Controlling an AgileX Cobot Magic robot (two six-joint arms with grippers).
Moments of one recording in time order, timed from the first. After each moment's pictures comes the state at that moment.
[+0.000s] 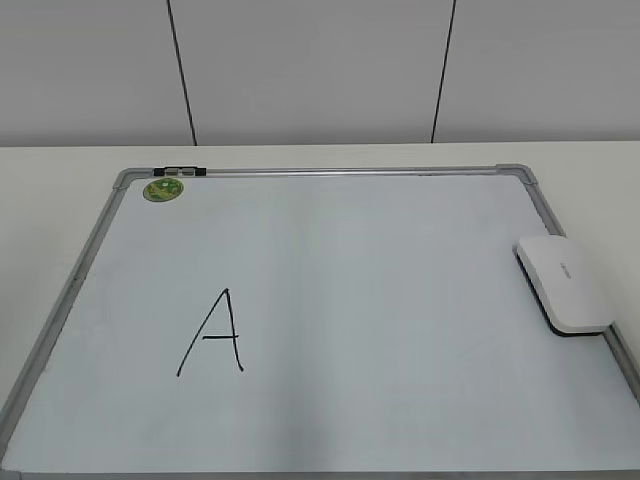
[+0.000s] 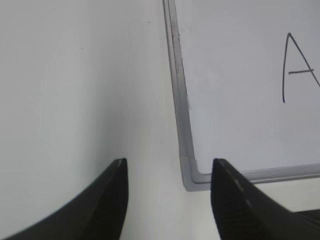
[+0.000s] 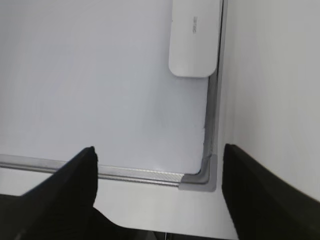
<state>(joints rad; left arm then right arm) -0.13 0.71 -0.72 0.06 1.01 -0.07 0.18 0.83 -0.77 0.00 1.03 0.09</state>
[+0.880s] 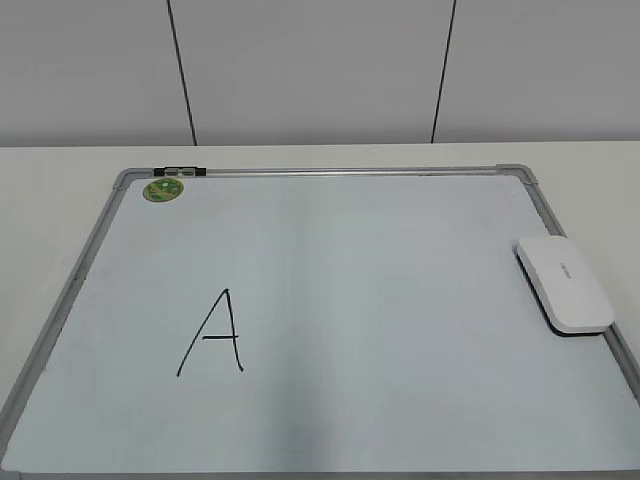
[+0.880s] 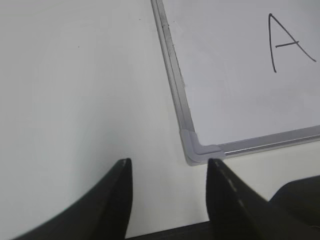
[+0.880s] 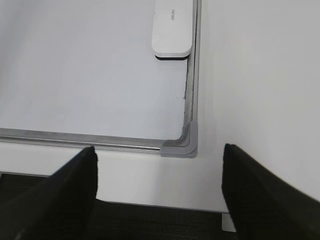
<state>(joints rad) -0.29 0.27 -0.52 0.15 1.09 -0.13 0.18 0.11 -0.49 -0.05 1.15 0.09</state>
